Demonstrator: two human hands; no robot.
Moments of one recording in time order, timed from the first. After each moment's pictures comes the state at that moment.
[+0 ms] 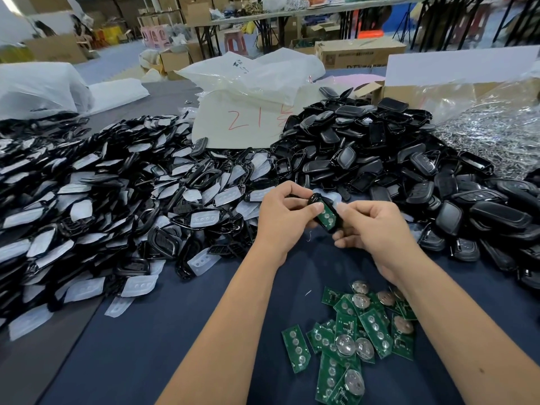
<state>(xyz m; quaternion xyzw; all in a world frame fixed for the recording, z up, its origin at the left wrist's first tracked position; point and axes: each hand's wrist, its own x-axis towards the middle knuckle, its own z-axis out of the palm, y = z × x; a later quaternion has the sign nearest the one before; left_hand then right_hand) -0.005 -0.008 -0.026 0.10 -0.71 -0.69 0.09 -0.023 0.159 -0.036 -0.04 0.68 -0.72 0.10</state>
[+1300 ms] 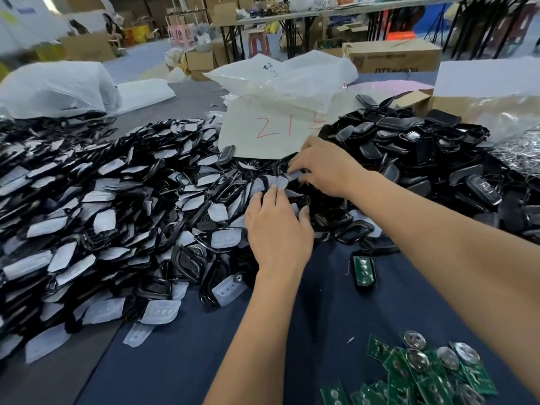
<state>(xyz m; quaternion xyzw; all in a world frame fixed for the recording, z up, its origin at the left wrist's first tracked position) -0.026 -0.058 -0.033 0.20 -0.95 -0.13 0.21 -0.190 0.024 0.012 -0.43 0.90 -0.08 -0.05</state>
